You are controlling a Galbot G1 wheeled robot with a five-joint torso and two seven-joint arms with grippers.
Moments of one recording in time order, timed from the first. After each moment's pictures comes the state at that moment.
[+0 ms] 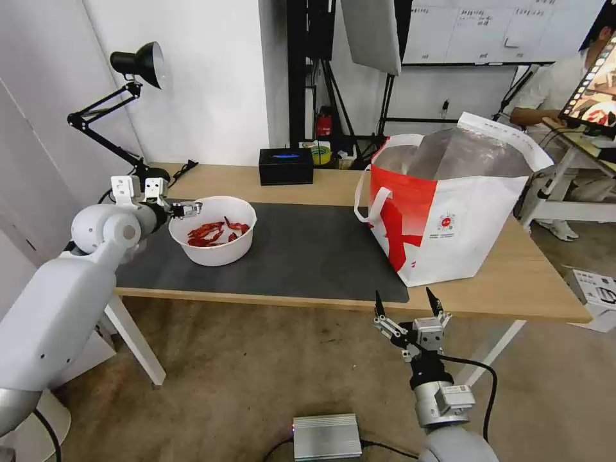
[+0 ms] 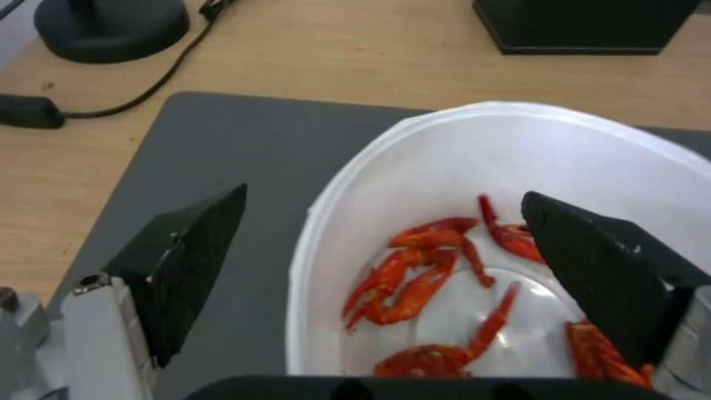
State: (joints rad) left arm 0.48 -0.84 -0.19 -1.49 -0.98 0.74 -0.24; right arm -1.60 1.28 0.30 2.13 0.03 0.11 0.29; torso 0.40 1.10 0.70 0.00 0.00
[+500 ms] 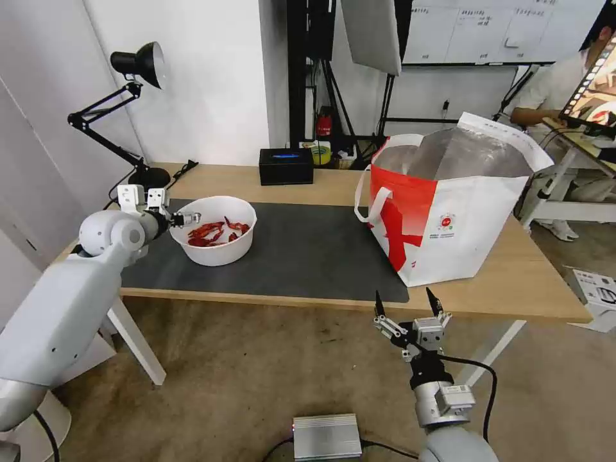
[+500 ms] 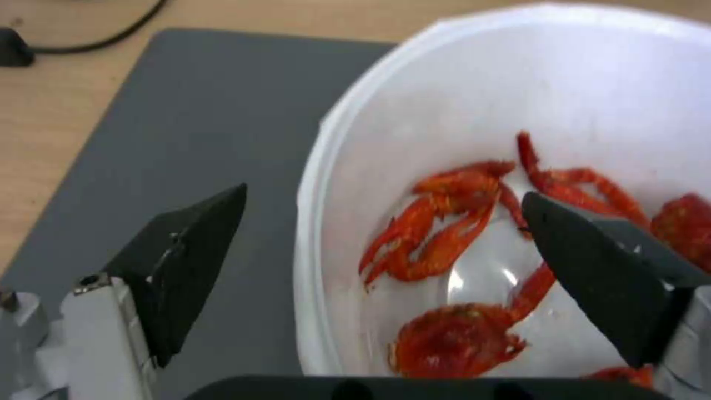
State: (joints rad) left arm 0.50 -0.86 -0.17 -1.43 -0.94 0.74 -0.20; right arm -1.60 1.28 0.30 2.13 0.03 0.11 0.29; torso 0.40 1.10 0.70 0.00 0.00
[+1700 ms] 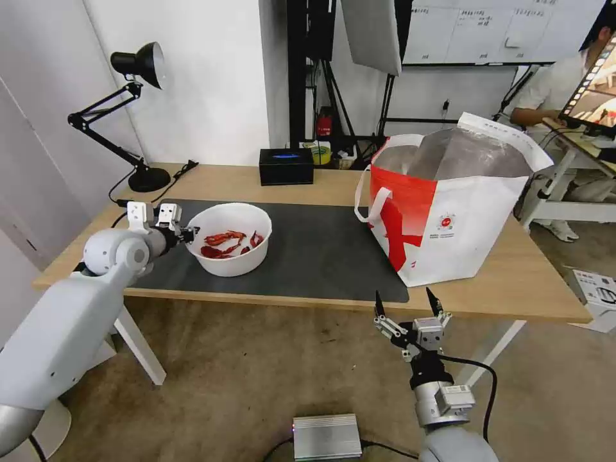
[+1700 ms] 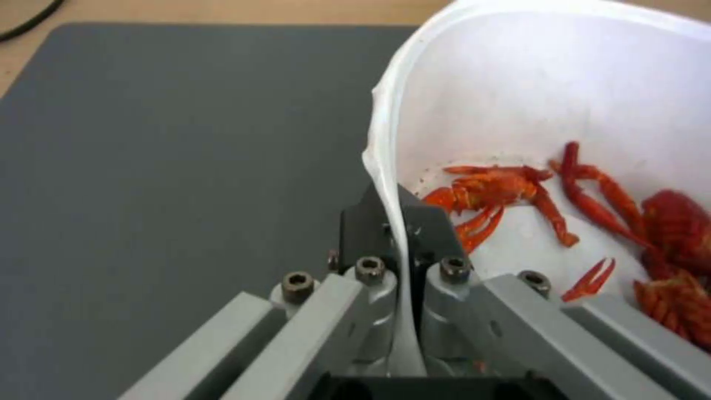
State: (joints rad) left arm 0.65 -0.83 -0.24 -1.59 -0.90 0.72 -0.08; right arm -1.60 1.28 0.30 2.13 0.03 0.11 0.29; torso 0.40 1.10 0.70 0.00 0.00
